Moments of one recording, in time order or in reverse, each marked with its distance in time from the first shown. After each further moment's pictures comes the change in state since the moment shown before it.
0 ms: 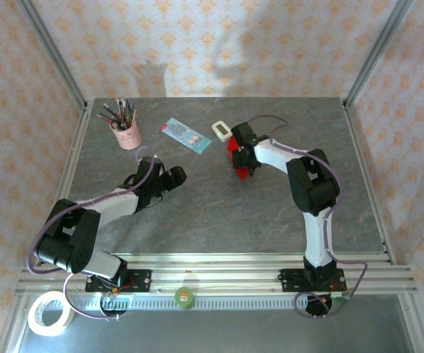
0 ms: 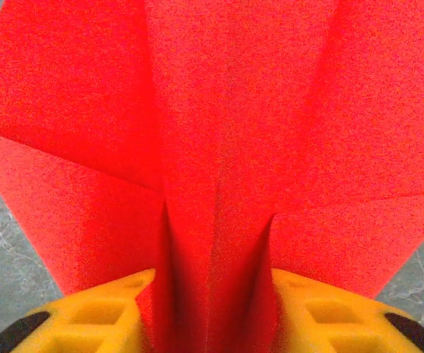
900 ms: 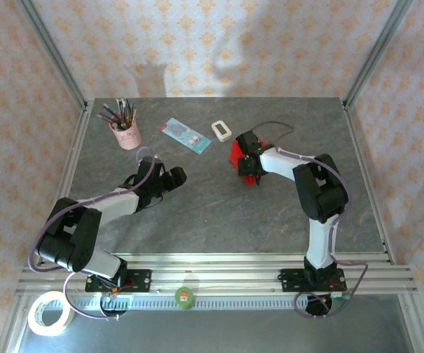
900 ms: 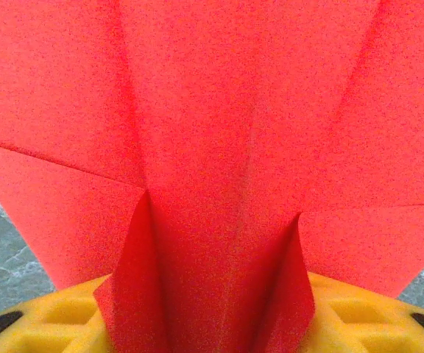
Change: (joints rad) left arm 0.000 0.011 0.000 0.000 0.003 0.000; right arm 0.003 -0.115 -0.187 0.062 0.076 -0.037
